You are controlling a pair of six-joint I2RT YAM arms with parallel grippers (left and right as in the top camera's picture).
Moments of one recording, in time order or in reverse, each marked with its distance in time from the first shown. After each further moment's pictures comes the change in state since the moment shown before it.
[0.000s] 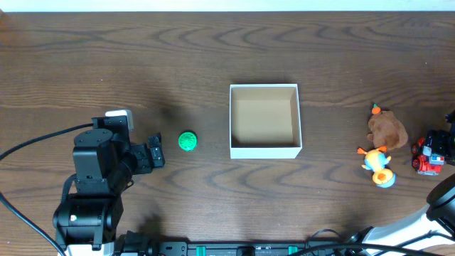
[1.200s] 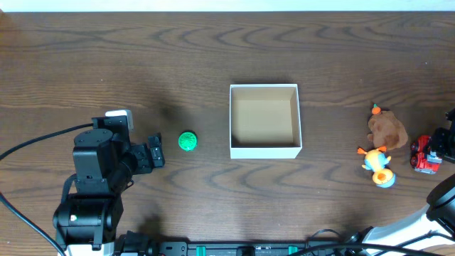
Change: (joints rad) left arm 0.000 0.000 0.000 0.000 0.000 0.000; right arm 0.000 0.000 0.002 0.015 -0.049 -0.001
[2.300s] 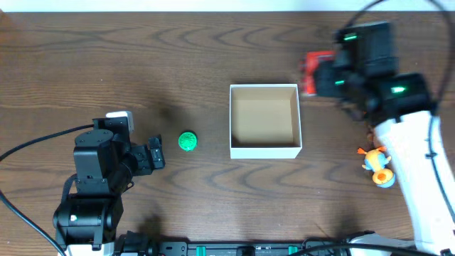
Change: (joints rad) left arm 0.000 0.000 0.000 -0.019 0.000 0.000; right arm 1.065 -0.449 0.177 -0.033 0.074 0.756
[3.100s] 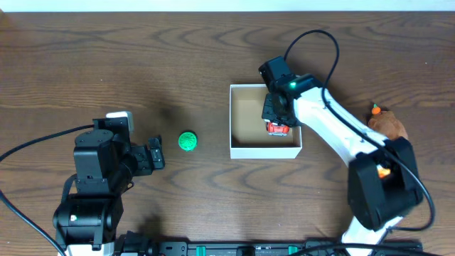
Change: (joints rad) left arm 0.000 0.000 0.000 -0.005 0.000 0.000; right arm 0.201 0.426 -0.182 0.155 0.129 0.351
